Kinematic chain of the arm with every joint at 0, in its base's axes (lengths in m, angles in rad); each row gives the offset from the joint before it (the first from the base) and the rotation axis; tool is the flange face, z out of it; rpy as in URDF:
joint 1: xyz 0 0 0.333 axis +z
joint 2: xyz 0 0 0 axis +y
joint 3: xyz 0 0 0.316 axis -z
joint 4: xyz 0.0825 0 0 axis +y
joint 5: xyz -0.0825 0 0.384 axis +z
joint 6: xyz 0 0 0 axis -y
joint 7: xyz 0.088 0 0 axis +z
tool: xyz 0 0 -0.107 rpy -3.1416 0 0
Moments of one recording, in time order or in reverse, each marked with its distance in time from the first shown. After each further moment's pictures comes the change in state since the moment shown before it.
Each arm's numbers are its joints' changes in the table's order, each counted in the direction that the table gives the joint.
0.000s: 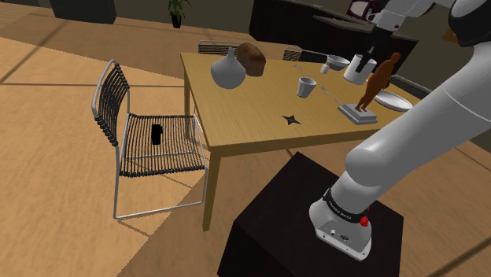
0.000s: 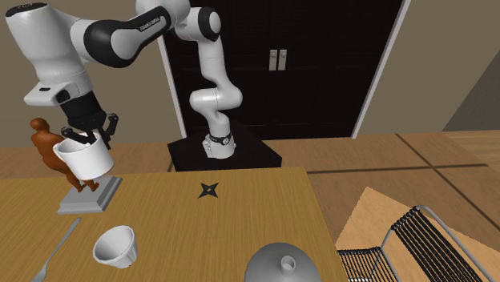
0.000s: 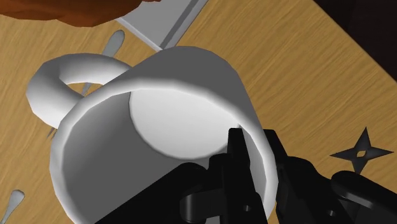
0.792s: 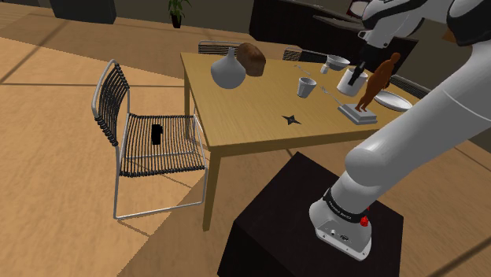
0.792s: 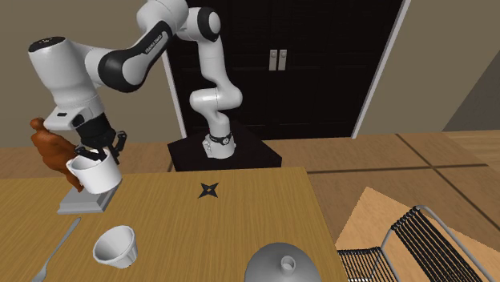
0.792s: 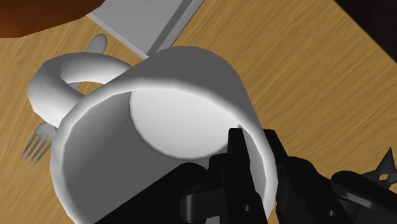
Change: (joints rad) arm -0.005 0.010 0.013 0.150 0.001 0.159 0.004
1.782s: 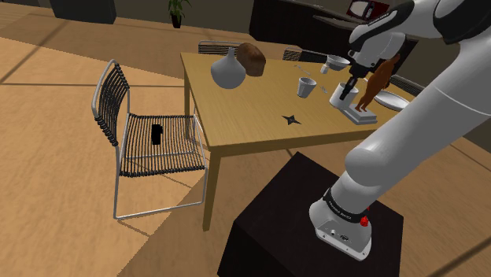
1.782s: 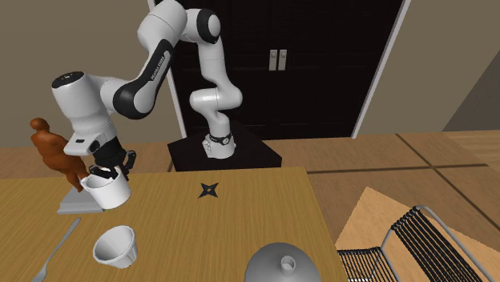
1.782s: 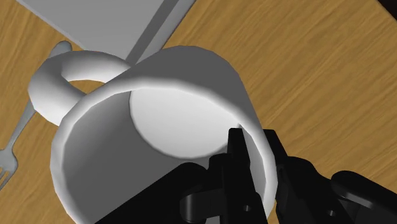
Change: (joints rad) arm 0.002 0.070 0.027 0.146 0.042 0.201 0.034
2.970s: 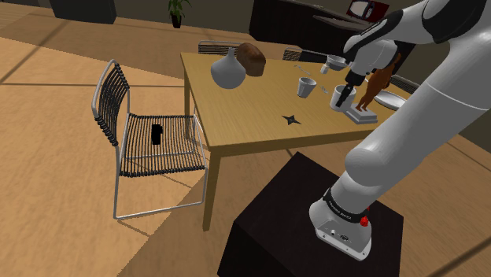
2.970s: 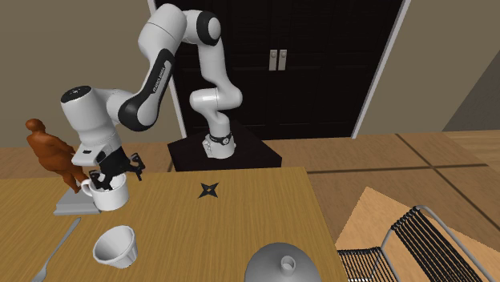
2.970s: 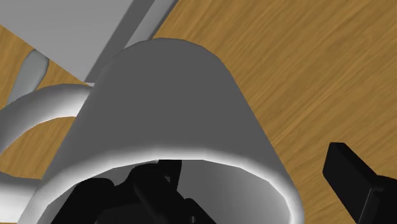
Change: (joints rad) arm -0.003 0.059 0.011 0.052 0.047 0.098 0.039
